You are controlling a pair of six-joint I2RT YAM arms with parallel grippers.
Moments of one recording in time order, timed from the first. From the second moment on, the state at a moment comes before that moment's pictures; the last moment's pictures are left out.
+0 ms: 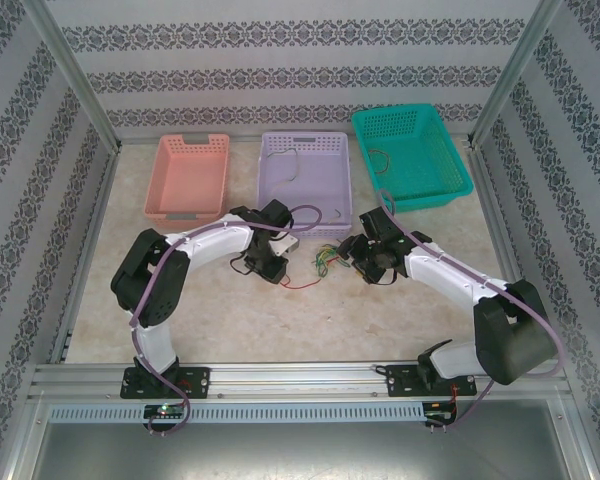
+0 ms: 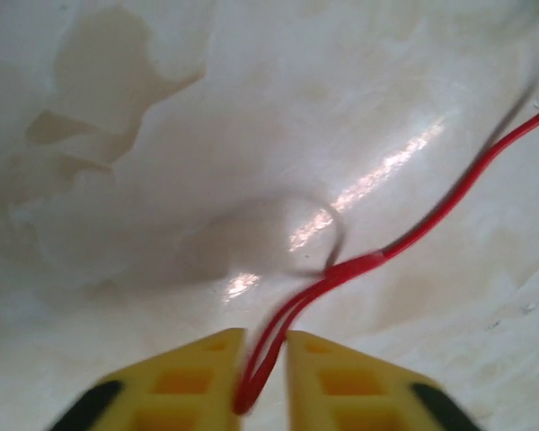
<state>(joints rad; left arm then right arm) -0.62 1.84 1.25 -0.86 0.20 -0.03 0.45 1.38 0.80 -0.50 -0.20 1.18</state>
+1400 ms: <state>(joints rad) -0.75 1.28 1.07 -0.77 0.12 -0.26 0.22 1.35 0.85 -0.54 -0.19 1.19</state>
